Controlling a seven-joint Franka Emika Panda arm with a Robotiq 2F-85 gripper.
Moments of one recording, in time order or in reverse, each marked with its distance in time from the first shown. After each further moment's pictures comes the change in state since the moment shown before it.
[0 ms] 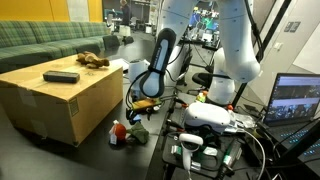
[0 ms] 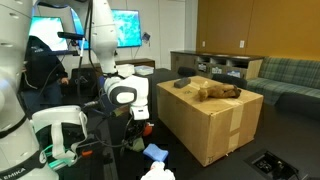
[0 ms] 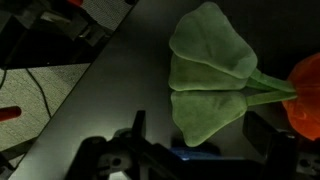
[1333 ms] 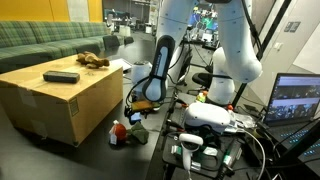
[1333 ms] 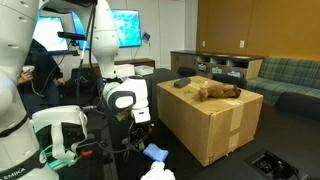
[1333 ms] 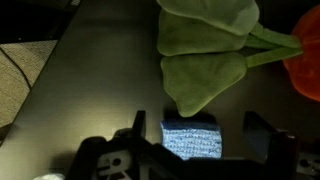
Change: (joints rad) arm 0.096 0.052 -0.108 -0.010 -0.014 0.172 0.048
